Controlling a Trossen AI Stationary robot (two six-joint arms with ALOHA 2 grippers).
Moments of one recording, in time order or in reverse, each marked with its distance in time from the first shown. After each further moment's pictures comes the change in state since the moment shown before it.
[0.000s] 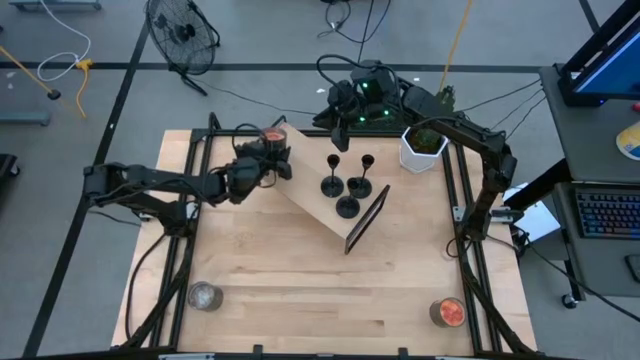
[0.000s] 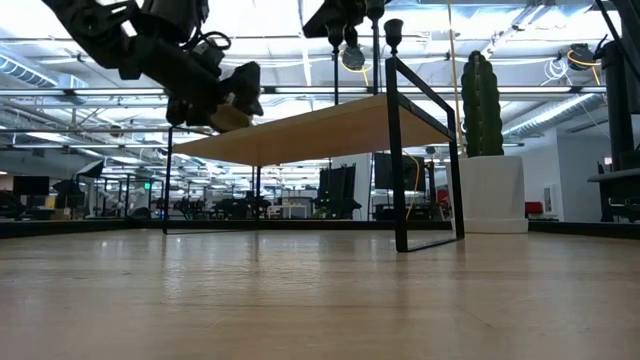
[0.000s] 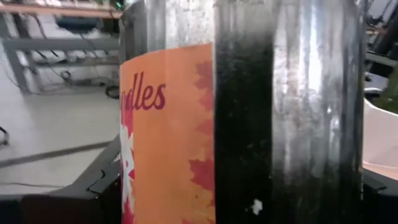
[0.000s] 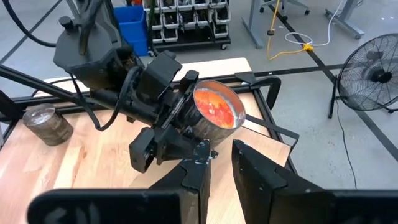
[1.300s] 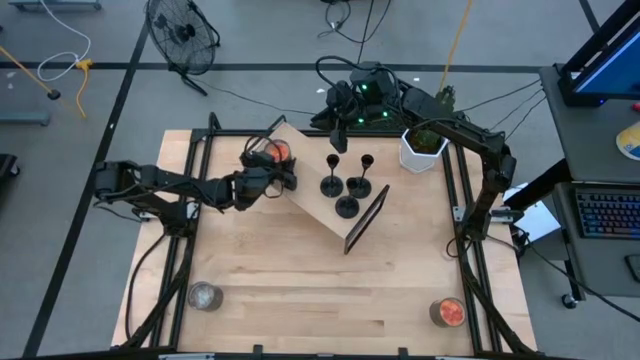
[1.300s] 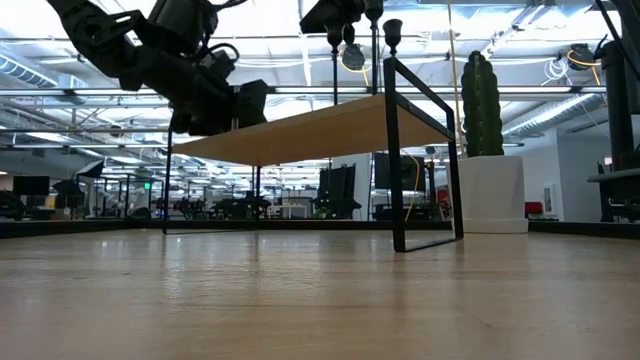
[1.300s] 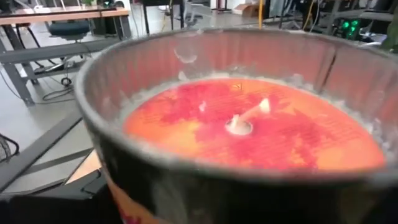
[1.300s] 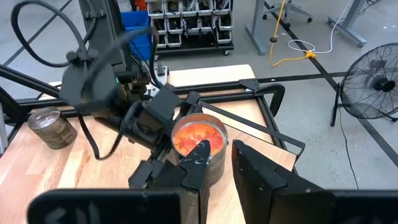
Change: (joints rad) left arm -0.056 0.096 -0.008 0.034 -0.025 0.064; right arm 0.015 0.000 0.000 0.025 0.000 0.000
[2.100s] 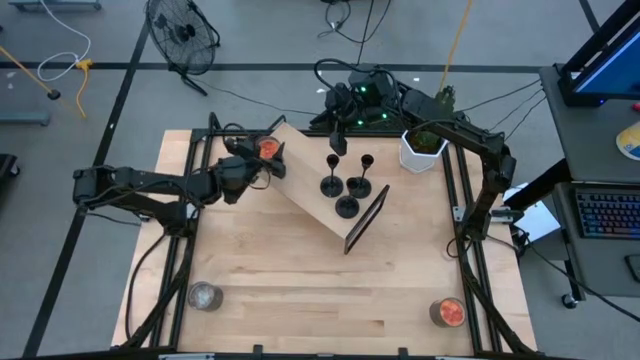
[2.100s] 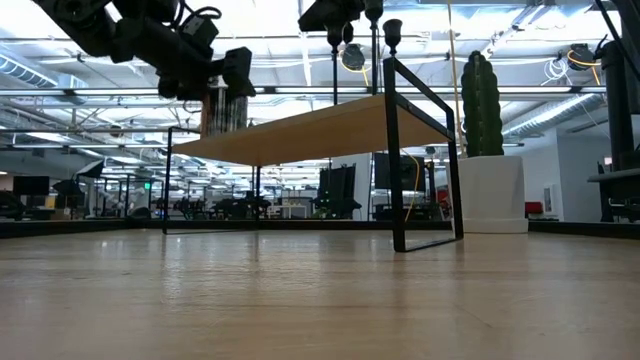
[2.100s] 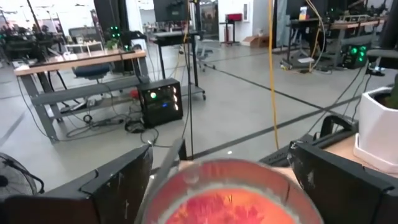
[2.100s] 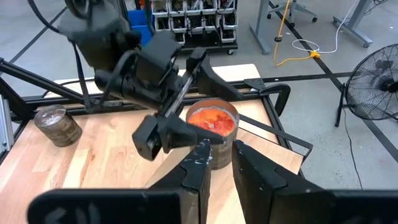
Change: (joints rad) left arm 0.035 -0.198 0.001 0.006 -0.036 0.230; right arm 0.015 0.000 0.000 -0.004 -0.003 0.000
